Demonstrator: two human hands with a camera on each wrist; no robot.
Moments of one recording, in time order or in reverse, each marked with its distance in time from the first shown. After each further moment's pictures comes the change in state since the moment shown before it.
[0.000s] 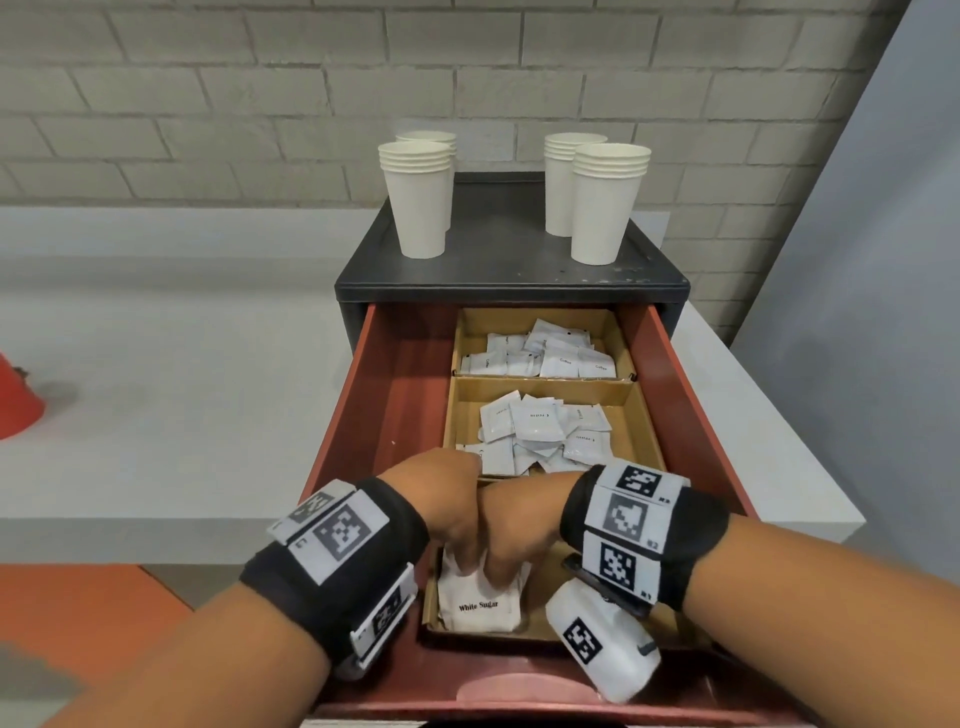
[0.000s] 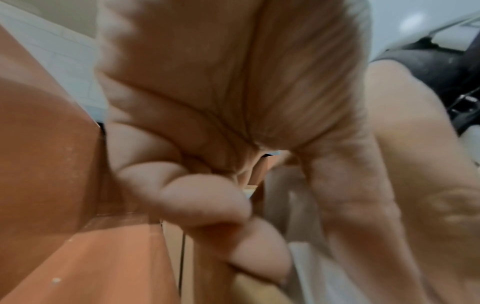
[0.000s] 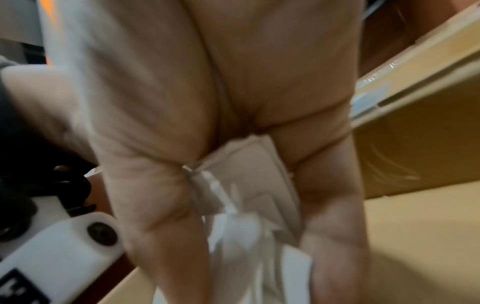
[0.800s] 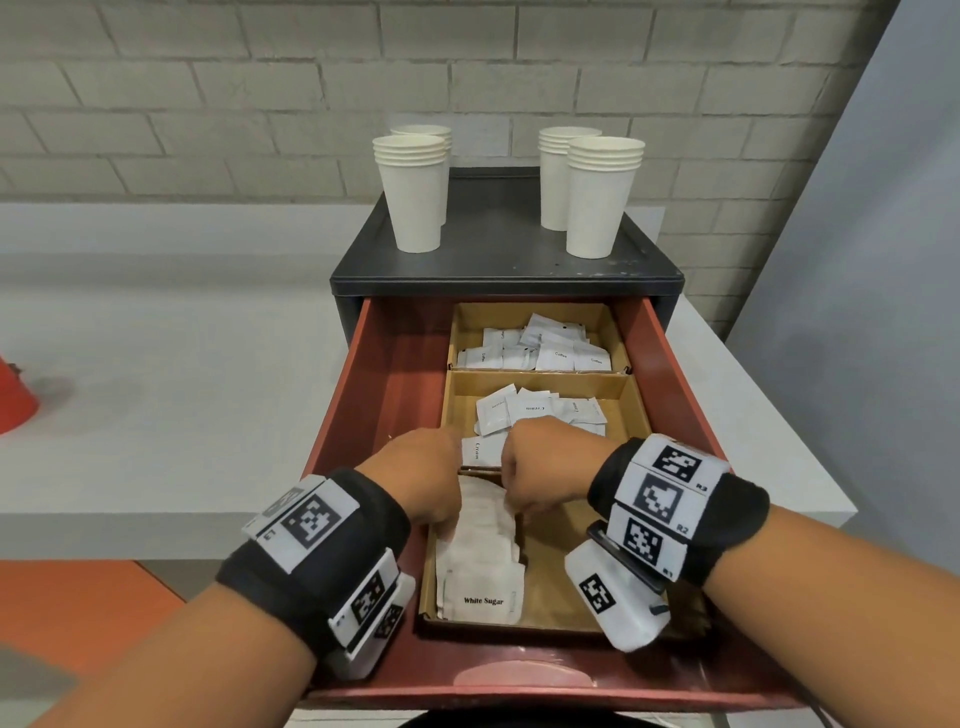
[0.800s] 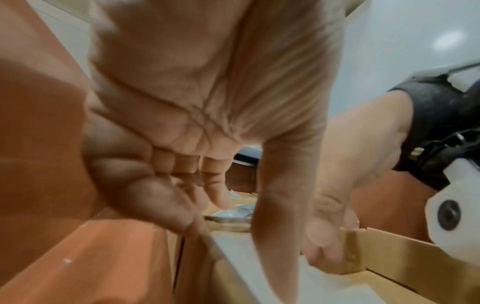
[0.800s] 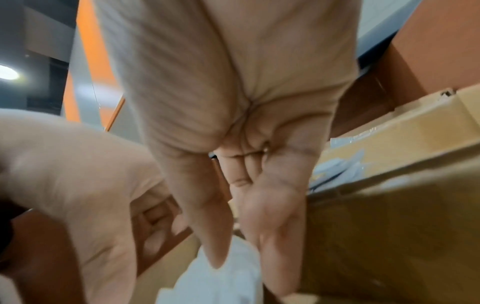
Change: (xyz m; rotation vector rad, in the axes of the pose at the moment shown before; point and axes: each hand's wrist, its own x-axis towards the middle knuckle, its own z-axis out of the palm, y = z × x) left_hand -0.002 -0.006 -0.003 -0.048 0.095 -0.105; right_hand -0.004 0.026 -0.014 -0.020 0.279 0.187
